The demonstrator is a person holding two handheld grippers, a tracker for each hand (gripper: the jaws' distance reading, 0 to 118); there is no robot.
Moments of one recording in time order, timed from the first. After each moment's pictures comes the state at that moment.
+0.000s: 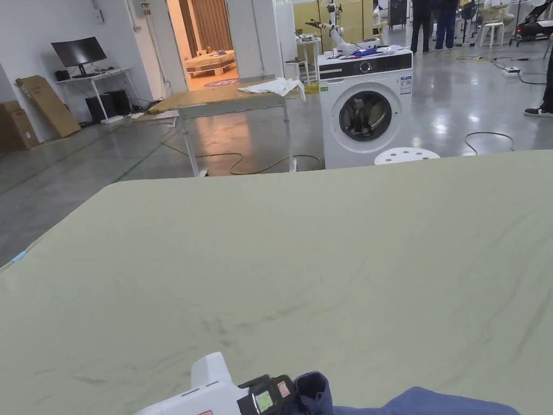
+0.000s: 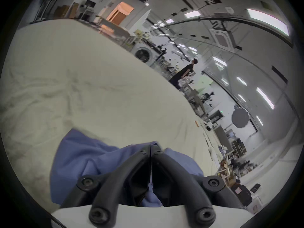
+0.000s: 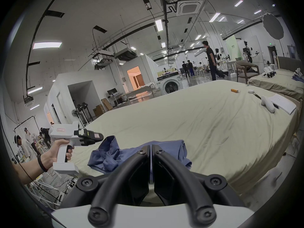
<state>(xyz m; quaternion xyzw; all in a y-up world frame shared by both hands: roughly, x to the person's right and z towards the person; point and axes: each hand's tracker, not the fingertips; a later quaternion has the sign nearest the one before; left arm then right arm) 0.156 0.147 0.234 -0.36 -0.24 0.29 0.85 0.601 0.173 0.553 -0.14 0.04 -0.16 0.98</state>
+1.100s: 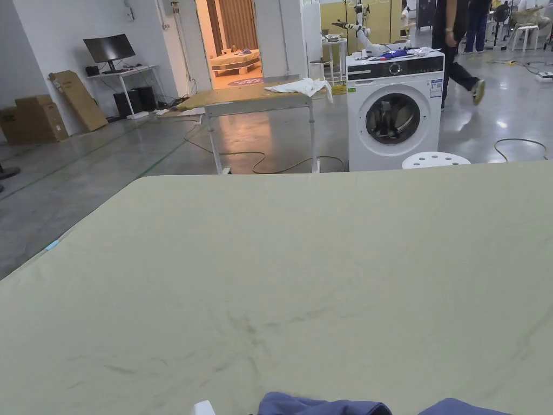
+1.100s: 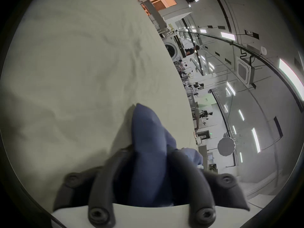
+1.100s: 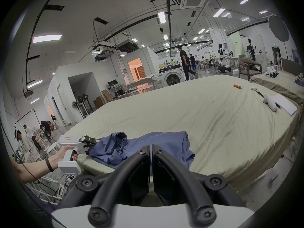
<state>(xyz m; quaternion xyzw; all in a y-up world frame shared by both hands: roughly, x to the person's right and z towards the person) 0.087 0.030 0.227 -0.42 -0.21 0.45 0.76 0.591 0.177 0.549 -0.18 0.05 -0.13 0.97</state>
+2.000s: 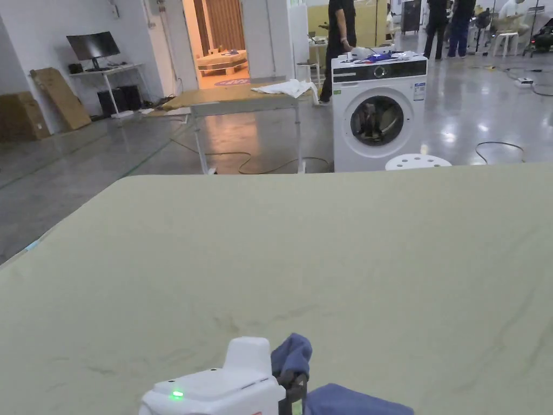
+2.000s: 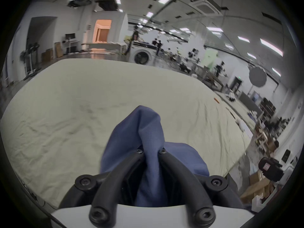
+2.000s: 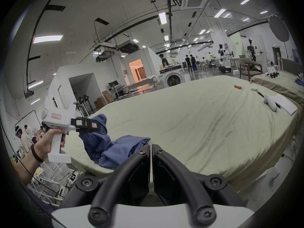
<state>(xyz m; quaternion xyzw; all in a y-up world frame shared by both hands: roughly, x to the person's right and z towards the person) 0.228 0.220 0.256 -0.35 -0.25 0.04 0.90 0.592 0.174 0.556 -0.18 0.05 -0.15 0.97</state>
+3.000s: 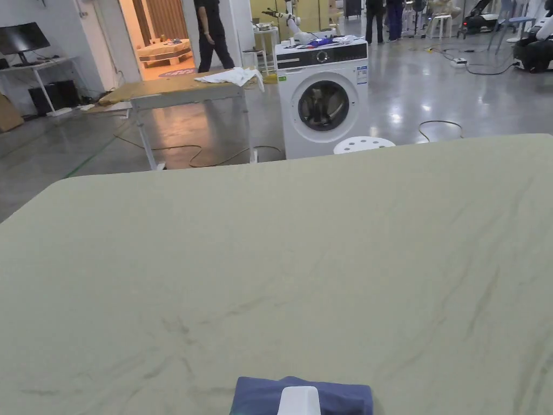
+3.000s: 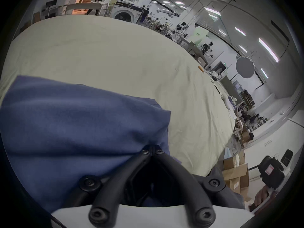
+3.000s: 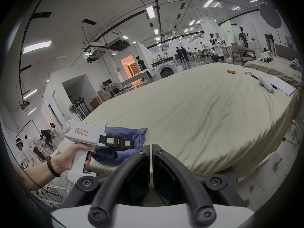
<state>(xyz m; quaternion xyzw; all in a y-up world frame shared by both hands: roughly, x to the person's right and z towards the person) 0.318 0.100 0.232 -0.47 -0.34 0.10 0.81 0.588 0.155 0.555 -0.21 0.03 -0.19 0.96</state>
